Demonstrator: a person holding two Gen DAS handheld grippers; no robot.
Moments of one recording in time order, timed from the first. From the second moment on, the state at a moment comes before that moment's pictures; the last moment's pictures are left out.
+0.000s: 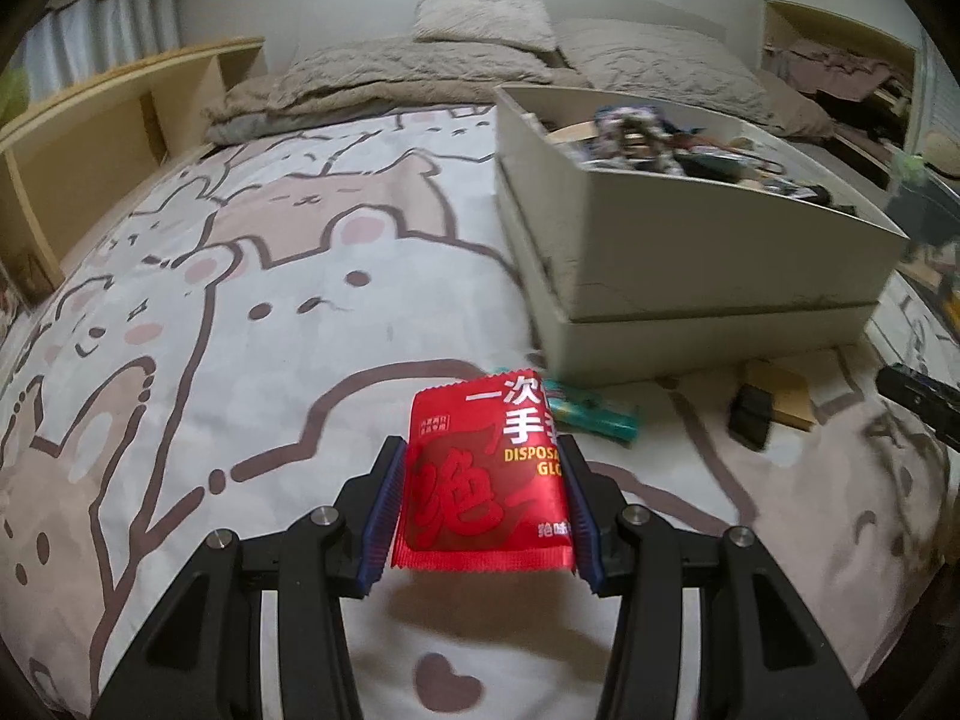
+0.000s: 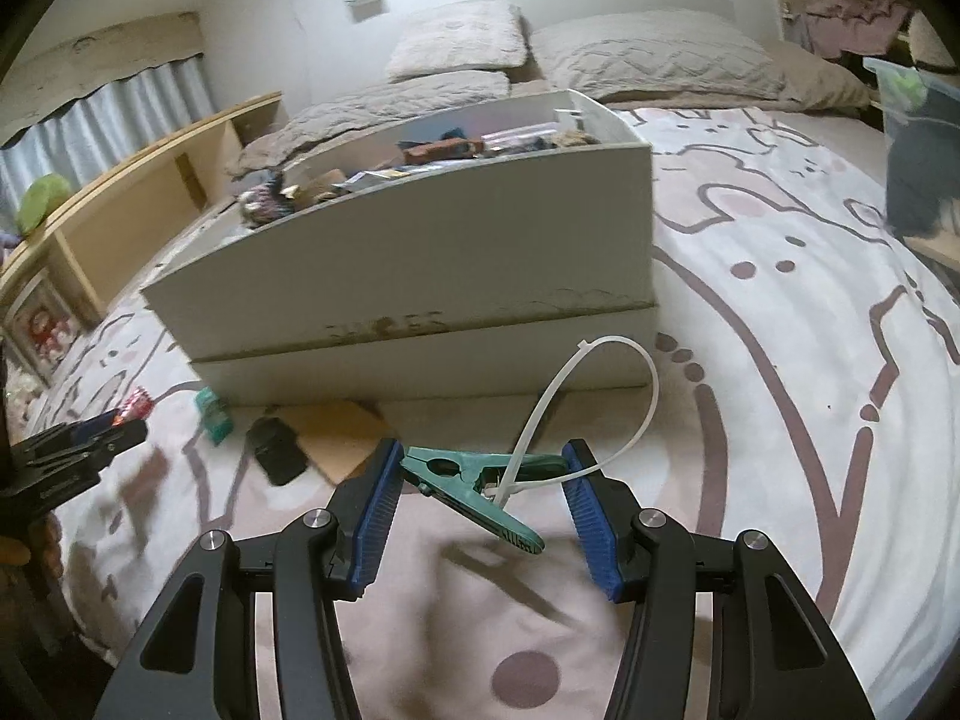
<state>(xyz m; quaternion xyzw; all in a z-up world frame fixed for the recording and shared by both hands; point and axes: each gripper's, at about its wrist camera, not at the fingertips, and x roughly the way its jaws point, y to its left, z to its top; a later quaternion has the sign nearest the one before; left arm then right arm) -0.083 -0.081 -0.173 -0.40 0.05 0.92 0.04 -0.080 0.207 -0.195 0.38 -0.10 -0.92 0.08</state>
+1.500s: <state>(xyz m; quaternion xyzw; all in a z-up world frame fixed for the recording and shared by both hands) -0.119 0.019 -0.029 -0.25 0.00 0.96 0.16 -0.106 0.244 -0.047 0.29 -0.03 -0.94 0.17</state>
